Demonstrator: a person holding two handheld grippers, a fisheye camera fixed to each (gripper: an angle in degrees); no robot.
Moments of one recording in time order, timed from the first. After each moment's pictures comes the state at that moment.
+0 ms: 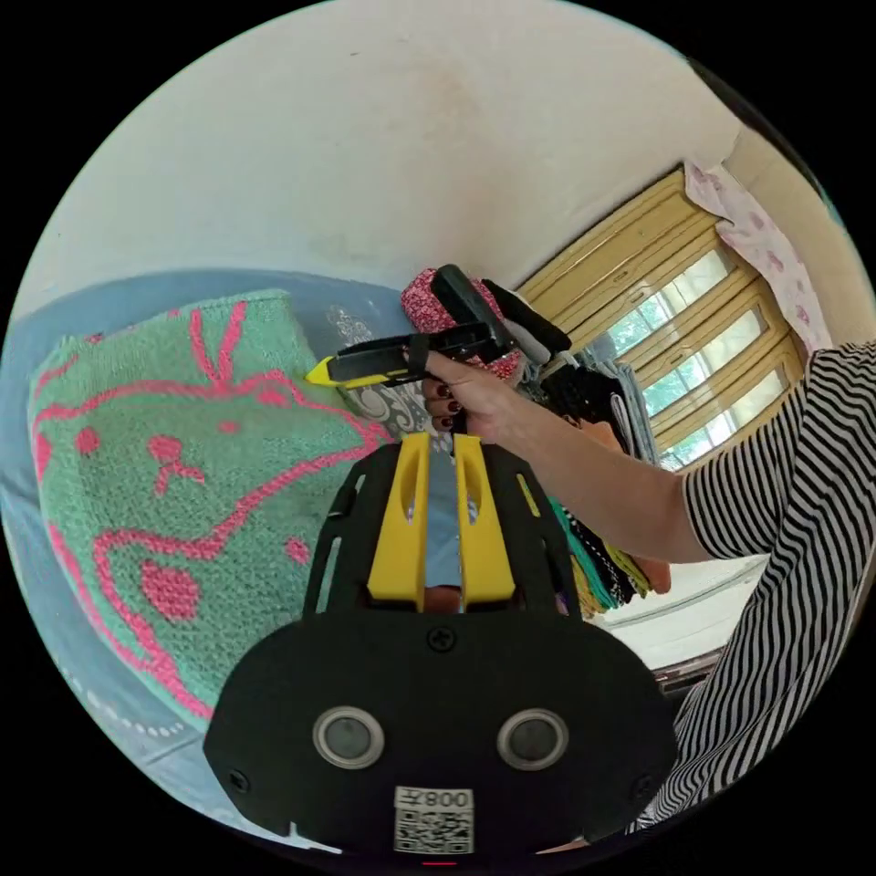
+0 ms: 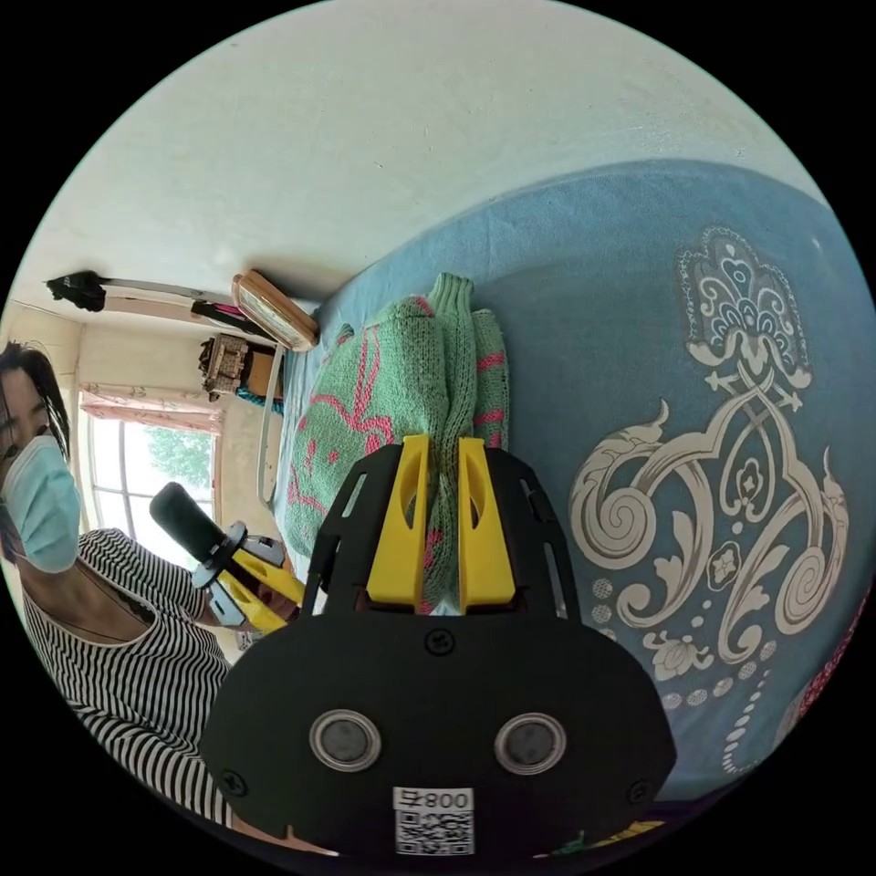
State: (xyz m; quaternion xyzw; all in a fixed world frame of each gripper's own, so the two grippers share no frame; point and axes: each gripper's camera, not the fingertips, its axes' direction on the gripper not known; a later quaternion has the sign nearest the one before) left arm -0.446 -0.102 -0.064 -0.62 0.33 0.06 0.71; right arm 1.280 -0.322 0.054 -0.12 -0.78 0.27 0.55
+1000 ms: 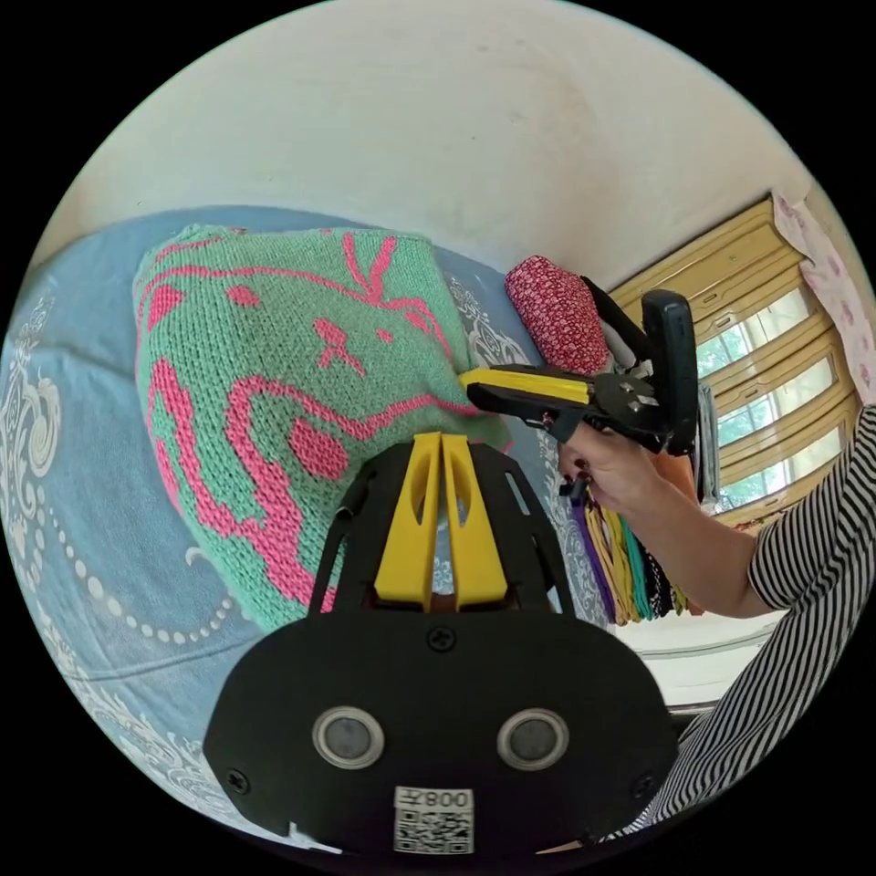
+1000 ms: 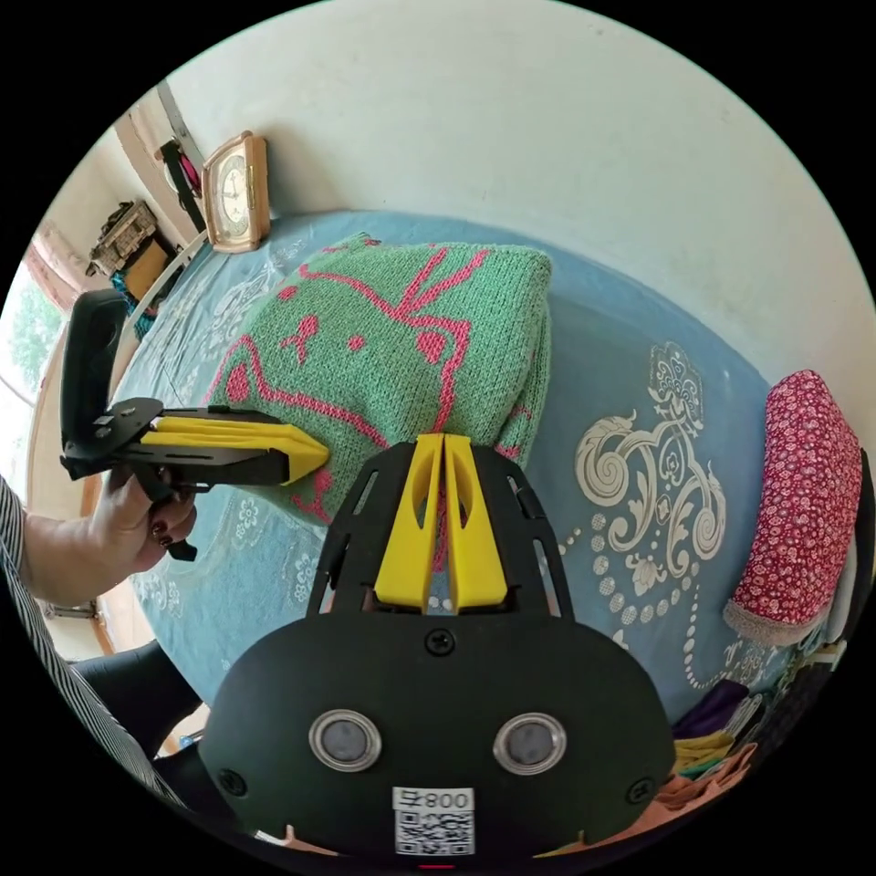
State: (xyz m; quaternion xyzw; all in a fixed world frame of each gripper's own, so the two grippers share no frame) left arm -0.554 -0.118 -0.064 -0.66 0.20 0.05 0.73; right arm 1.165 -0.308 -0.103 -0.06 -0.57 0.17 0.80
